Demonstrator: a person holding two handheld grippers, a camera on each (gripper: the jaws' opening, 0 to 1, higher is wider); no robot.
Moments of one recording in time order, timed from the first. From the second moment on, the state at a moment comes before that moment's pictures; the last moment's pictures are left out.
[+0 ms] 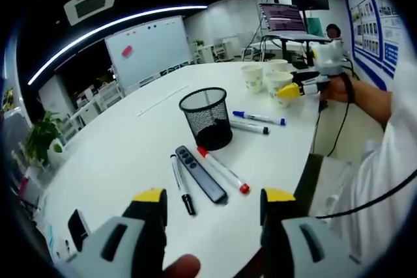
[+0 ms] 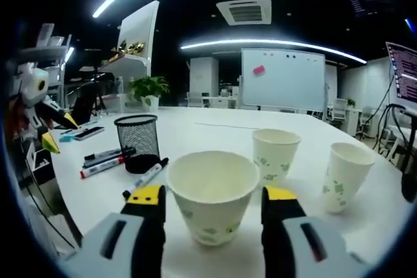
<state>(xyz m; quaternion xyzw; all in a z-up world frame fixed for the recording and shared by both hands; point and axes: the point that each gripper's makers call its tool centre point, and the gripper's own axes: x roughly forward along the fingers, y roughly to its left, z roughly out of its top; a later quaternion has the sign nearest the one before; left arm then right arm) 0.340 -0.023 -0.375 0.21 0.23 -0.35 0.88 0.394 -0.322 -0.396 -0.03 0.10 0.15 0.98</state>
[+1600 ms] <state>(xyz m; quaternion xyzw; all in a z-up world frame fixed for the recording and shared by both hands) 0.339 -0.024 -0.377 0.21 0.24 -0.35 0.88 0.395 -0.320 -0.399 -0.01 0.10 0.15 0.98</state>
